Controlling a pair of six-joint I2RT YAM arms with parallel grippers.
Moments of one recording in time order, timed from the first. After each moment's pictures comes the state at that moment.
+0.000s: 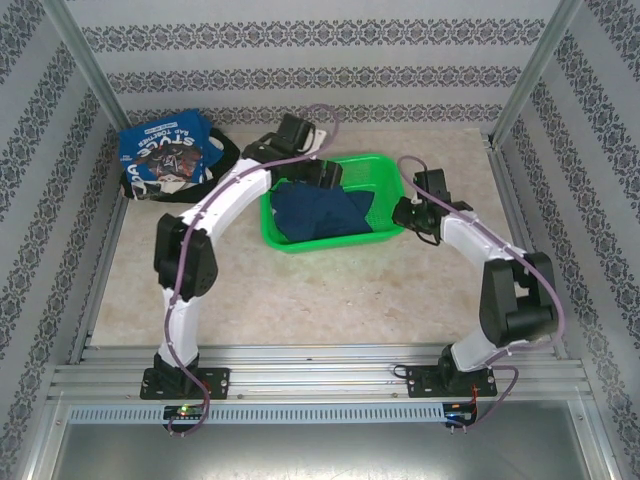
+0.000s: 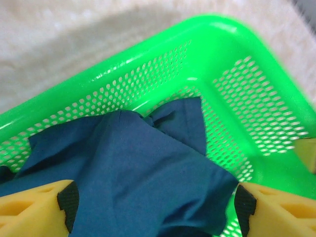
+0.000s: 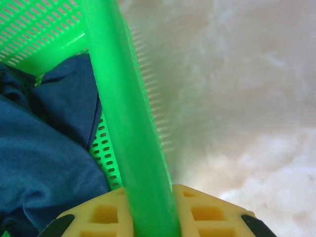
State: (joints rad) left arm -0.48 2.11 1.99 -0.75 0.19 -0.16; right arm 0.15 1.54 0.98 -0.37 -0.11 0.49
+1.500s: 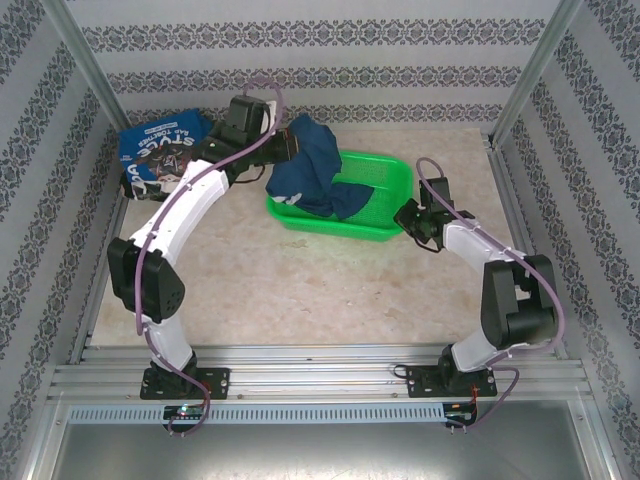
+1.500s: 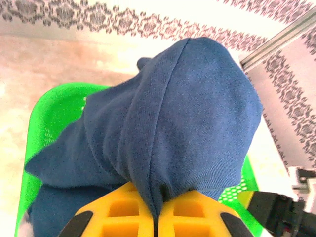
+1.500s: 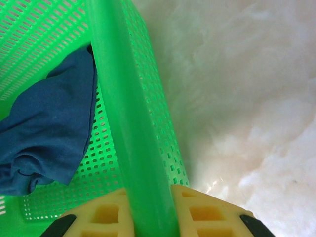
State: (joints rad) left arm -0.35 1.81 1.84 -0.61 0.21 -0.45; right arm 0.12 1.57 0.93 -0.26 -0.16 0.82
